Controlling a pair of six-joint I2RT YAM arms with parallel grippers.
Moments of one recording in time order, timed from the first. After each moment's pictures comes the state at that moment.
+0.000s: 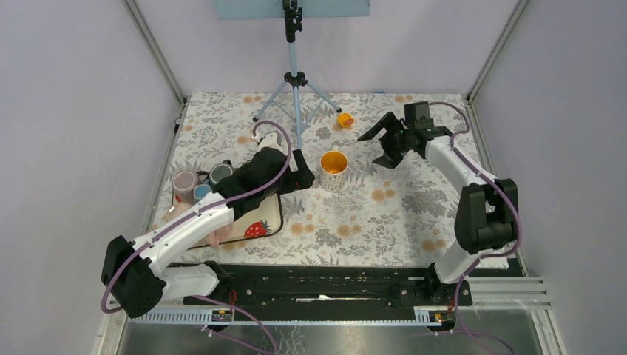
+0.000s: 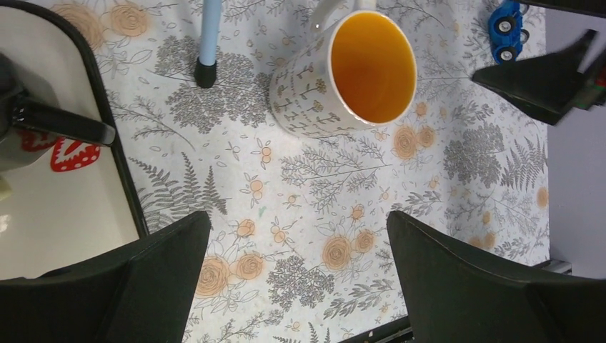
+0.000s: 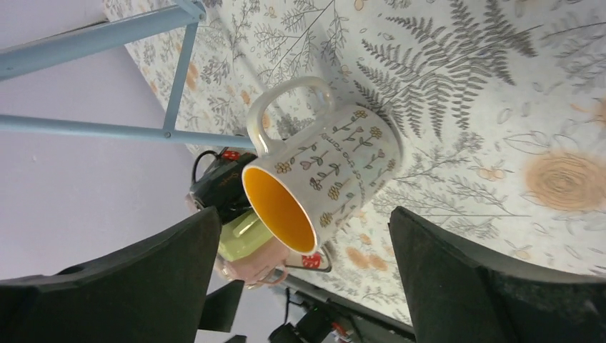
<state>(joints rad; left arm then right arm) -0.72 1.19 0.93 -0.36 -0.17 -0.76 0.19 1.70 1.27 -0.47 -0.44 1.07</state>
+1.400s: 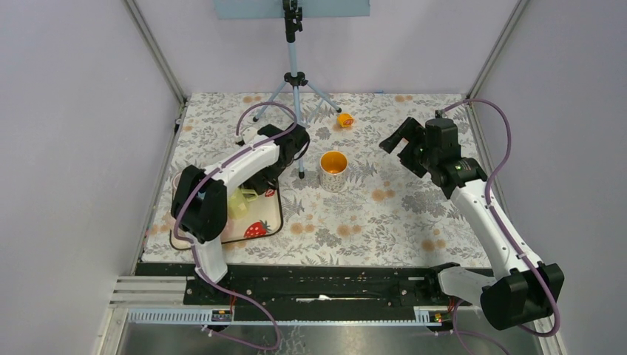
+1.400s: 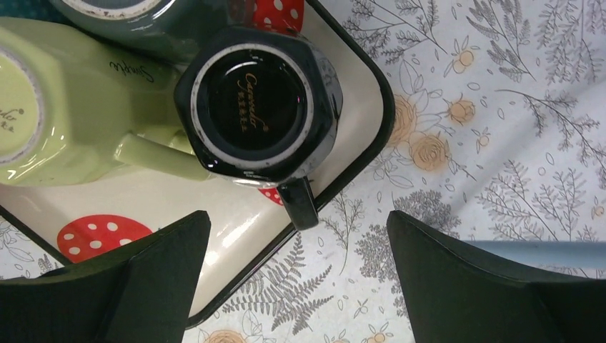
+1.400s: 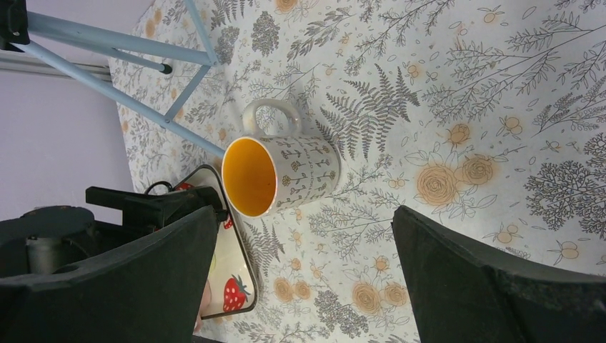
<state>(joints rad) -0.59 1.83 1.50 -1.18 -0.66 -1.55 0.25 1.15 1.07 -0.53 -0.04 0.83</state>
